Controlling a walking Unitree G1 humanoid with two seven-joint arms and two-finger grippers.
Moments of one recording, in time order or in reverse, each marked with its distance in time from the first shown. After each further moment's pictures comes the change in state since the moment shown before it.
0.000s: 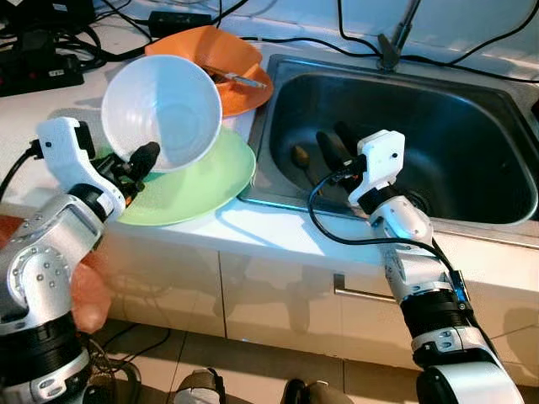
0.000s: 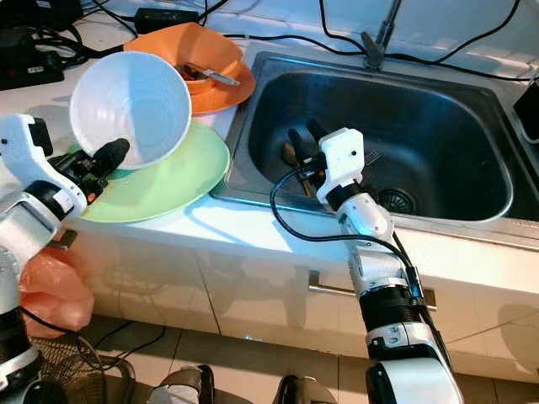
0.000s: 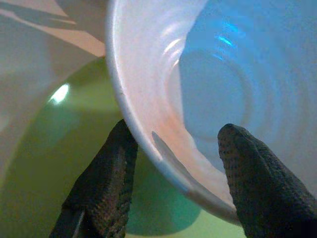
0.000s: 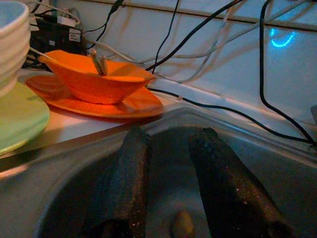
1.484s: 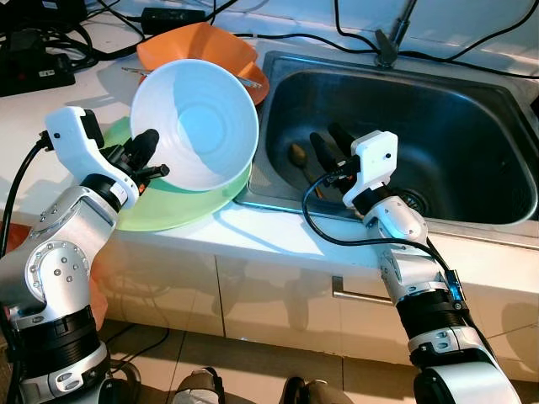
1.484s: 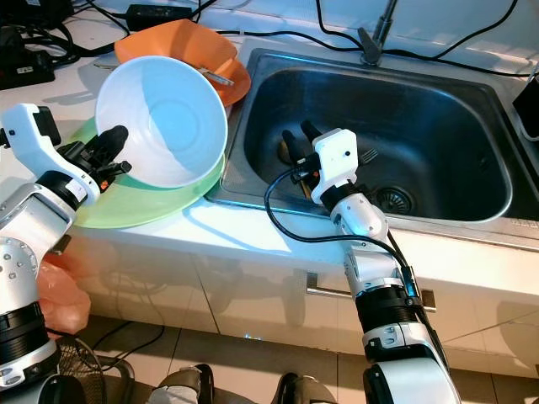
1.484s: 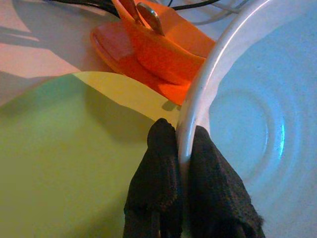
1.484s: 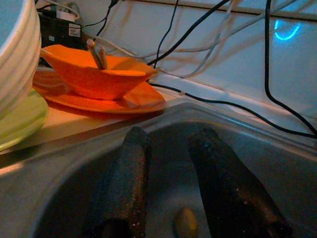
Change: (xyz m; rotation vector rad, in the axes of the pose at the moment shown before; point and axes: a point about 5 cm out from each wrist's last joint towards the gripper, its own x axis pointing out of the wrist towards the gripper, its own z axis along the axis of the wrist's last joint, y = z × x) left arm 0.007 -0.018 0.003 -0.036 -0.071 -0.052; right arm 0.003 0.007 0.000 0.005 0.003 0.013
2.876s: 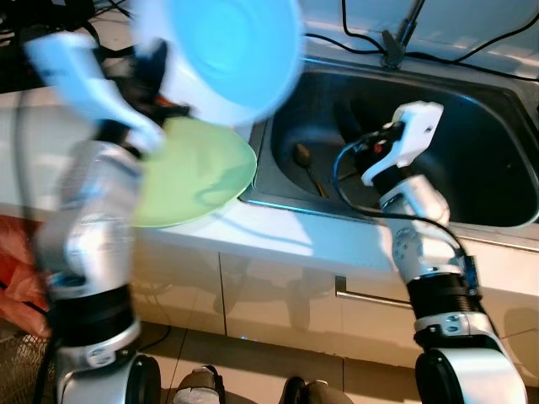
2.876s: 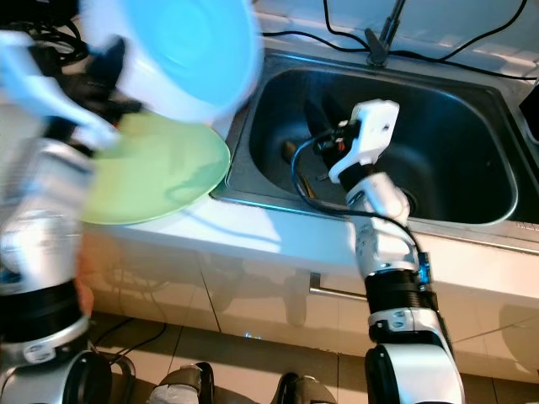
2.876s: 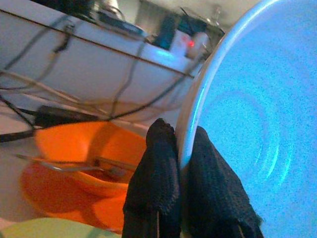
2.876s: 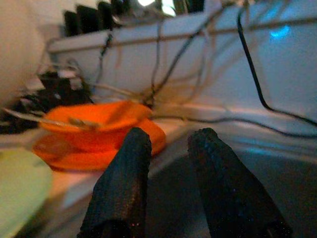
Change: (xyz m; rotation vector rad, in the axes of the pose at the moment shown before) left arm 0.020 -0.072 0.035 0.161 -0.354 -0.198; right arm 0.009 -0.030 0.028 0.251 -0.110 -0.028
